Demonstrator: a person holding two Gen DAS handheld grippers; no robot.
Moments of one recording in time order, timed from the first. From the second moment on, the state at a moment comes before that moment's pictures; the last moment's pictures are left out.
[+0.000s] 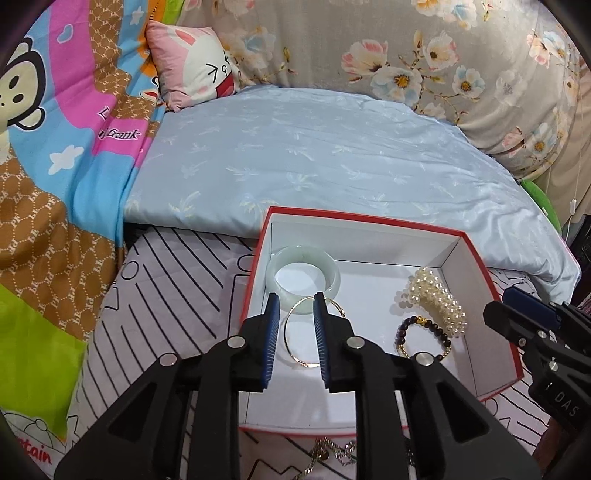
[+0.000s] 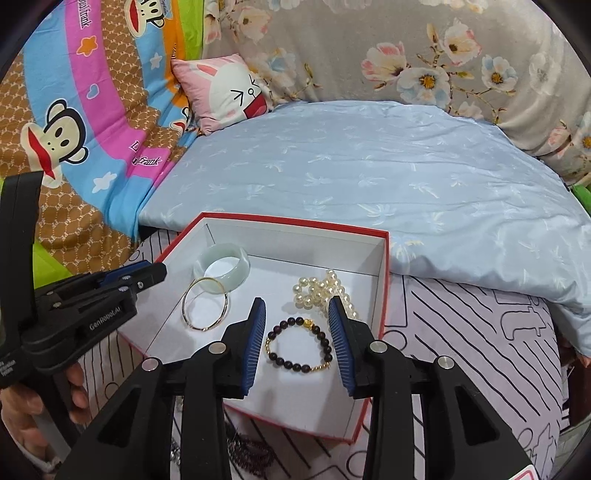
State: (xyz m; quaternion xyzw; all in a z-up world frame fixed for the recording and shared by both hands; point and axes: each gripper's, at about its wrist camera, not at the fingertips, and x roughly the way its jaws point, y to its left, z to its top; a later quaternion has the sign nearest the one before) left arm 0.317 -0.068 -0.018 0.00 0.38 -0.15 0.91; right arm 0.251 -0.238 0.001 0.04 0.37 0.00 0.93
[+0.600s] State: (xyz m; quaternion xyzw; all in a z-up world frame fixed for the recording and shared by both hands) left arm 0.229 -0.041 -0.011 0.02 0.39 -0.13 0.91; right arm 0.157 -0.216 -0.007 0.04 0.38 0.01 0.92
